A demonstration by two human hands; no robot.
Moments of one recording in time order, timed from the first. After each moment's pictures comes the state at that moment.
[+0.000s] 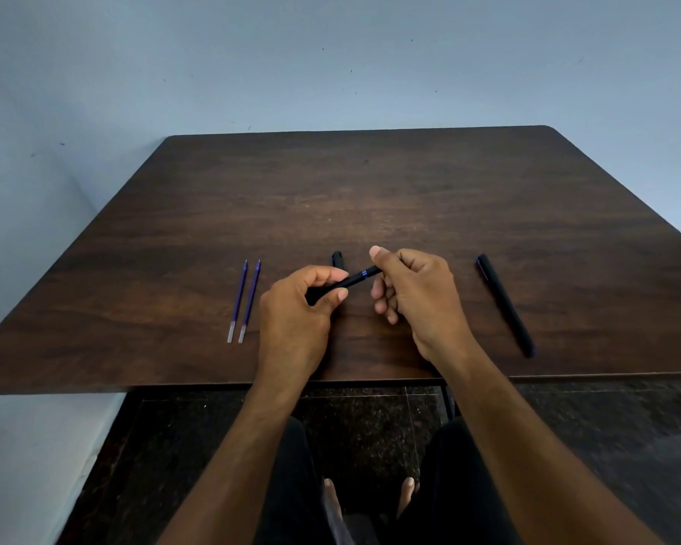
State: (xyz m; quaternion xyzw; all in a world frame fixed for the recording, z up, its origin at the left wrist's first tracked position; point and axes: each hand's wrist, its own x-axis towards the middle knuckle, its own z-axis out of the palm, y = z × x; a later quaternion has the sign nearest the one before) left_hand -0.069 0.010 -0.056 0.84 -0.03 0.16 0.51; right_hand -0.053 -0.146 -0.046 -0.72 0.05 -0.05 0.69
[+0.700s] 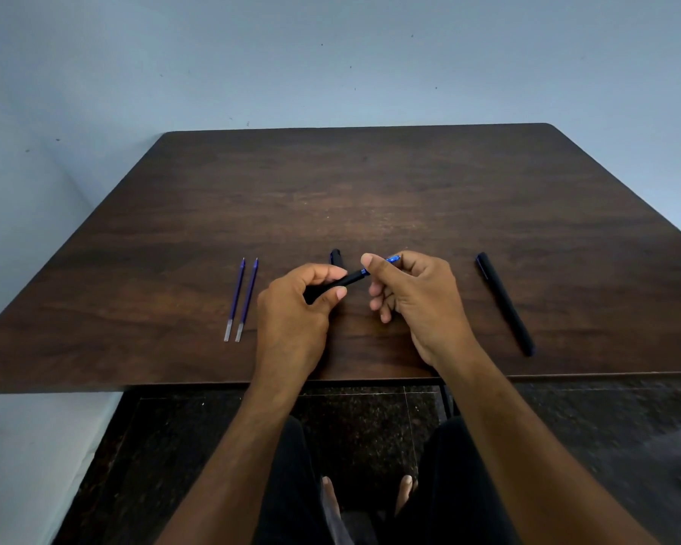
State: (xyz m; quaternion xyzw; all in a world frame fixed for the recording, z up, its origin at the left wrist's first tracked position) left_hand -0.068 0.010 -0.057 0.84 -0.03 0.17 0.51; right_hand -0.055 -0.148 -0.052 -0.68 0.02 -0.05 0.73
